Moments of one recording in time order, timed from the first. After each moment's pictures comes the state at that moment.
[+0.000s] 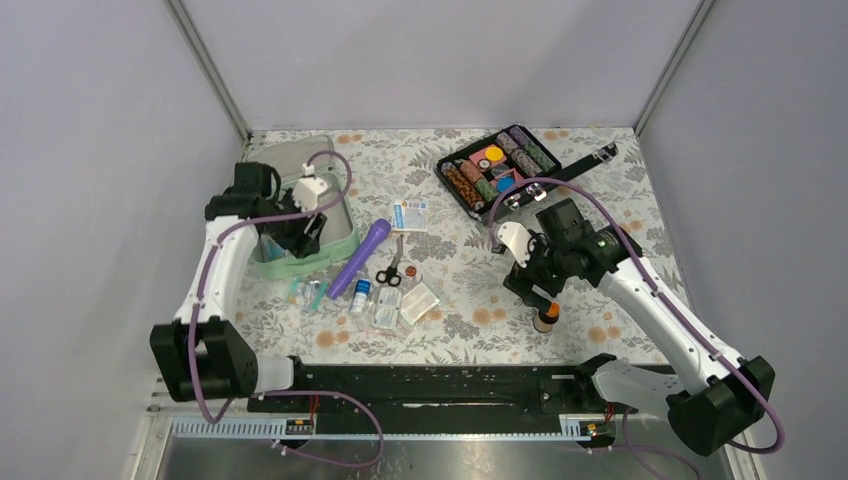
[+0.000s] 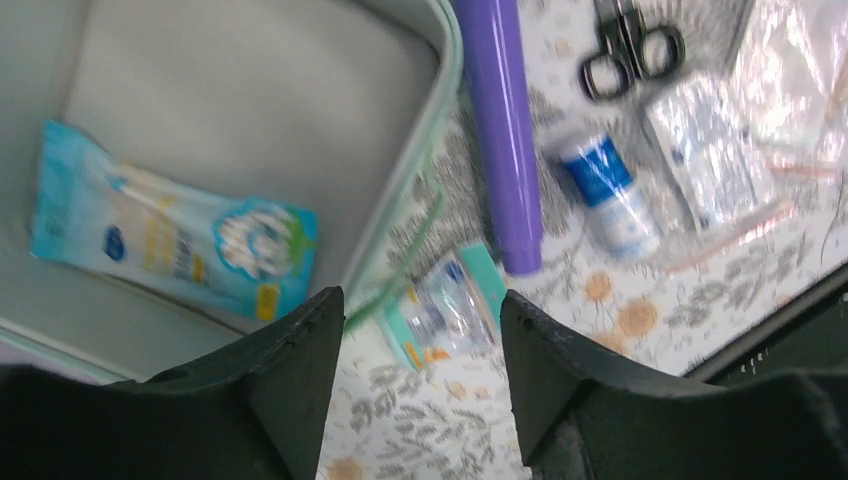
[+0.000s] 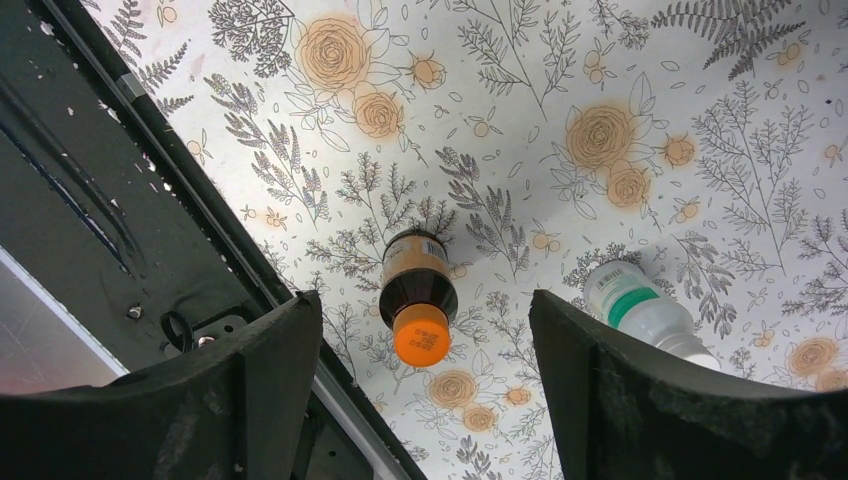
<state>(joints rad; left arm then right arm) 0.04 1.36 1.23 -0.96 0.44 0.70 0.49 1.12 1.05 -1.10 -0.23 -0.59</state>
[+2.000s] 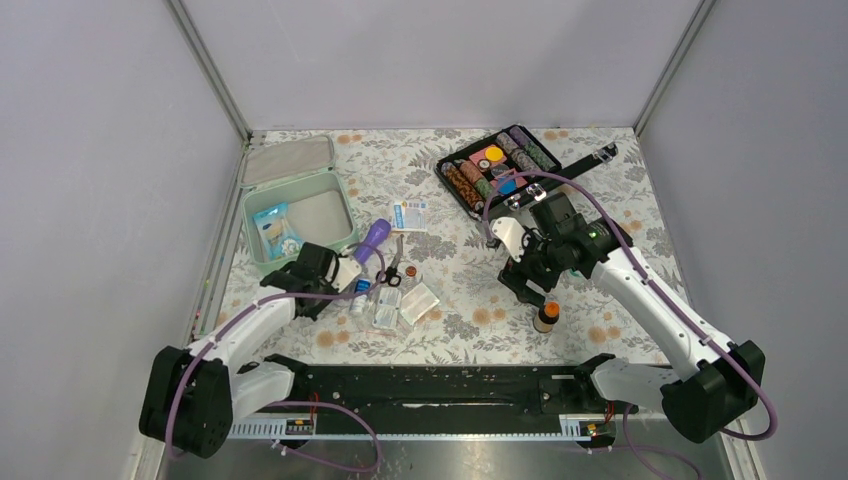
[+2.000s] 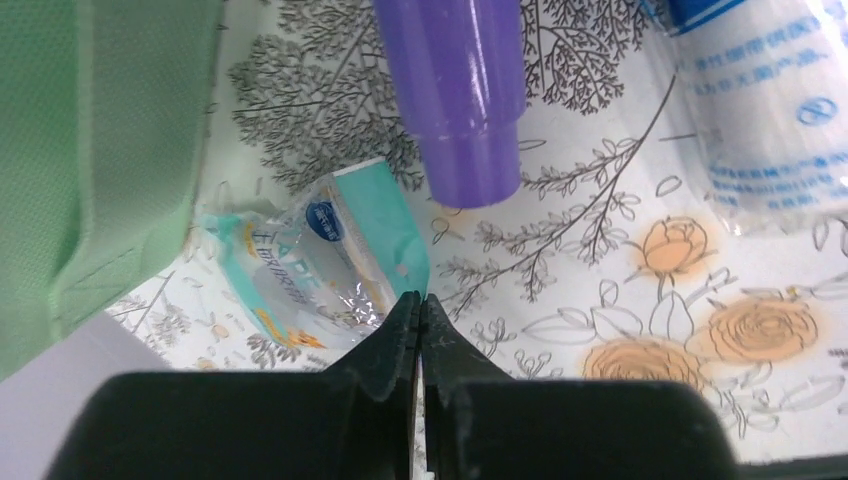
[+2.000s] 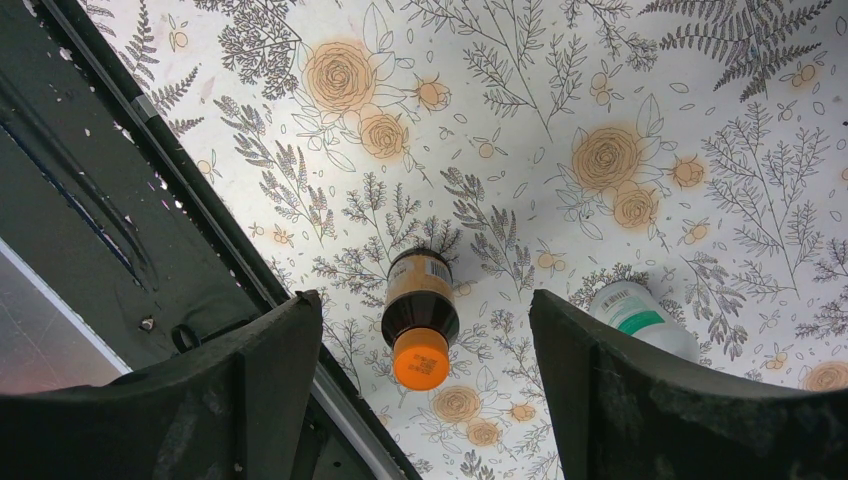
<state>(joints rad) -0.31 1.09 0.49 -0.57 -0.17 0.51 0.49 1.17 1.08 -1.08 -0.25 -0.58</state>
